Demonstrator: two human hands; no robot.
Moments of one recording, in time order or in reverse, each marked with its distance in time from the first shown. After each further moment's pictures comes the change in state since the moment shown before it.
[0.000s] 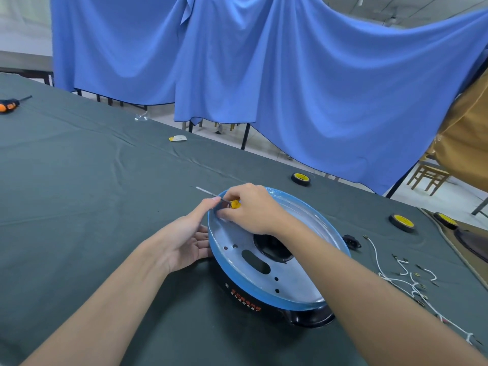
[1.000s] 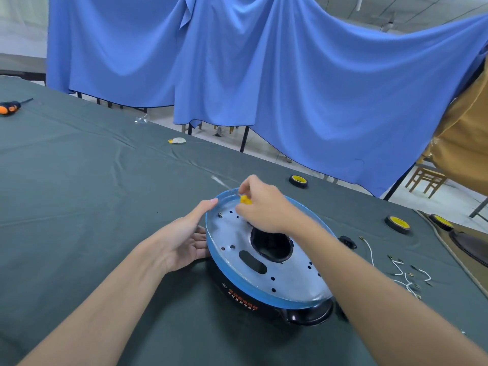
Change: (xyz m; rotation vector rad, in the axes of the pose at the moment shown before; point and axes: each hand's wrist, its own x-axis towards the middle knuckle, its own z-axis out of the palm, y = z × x) left_hand -0.005 0.001 0.002 0.024 0.019 -0.020; right_hand -0.015 0.005 -0.023 0.055 -0.015 0.091
